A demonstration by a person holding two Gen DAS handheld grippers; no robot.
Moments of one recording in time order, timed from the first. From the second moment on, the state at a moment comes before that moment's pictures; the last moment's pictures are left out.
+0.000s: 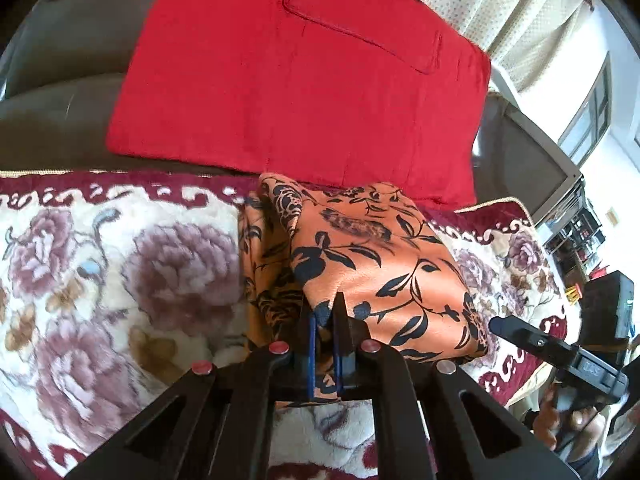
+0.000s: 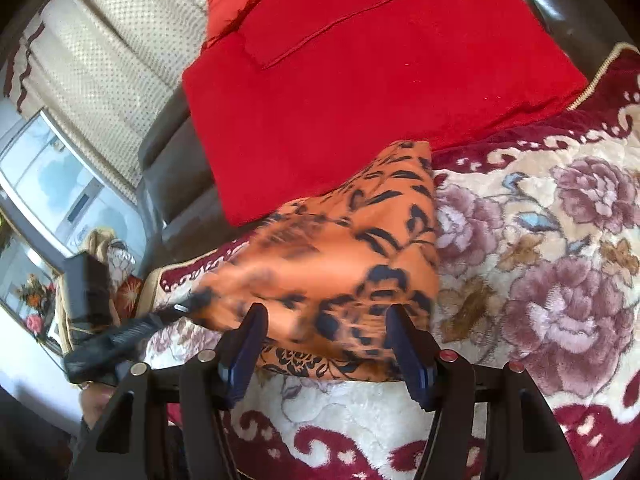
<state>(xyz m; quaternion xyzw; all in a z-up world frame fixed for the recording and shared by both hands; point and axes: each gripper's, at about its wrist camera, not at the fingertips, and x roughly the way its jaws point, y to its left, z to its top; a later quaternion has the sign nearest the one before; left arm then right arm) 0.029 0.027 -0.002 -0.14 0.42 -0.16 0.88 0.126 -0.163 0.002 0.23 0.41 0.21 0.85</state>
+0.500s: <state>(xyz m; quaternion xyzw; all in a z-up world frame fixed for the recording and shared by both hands) 0.042 0.024 -0.085 -0.14 0.51 -0.13 0.84 0.184 -0.190 -0.022 0.27 0.45 0.18 0.83</state>
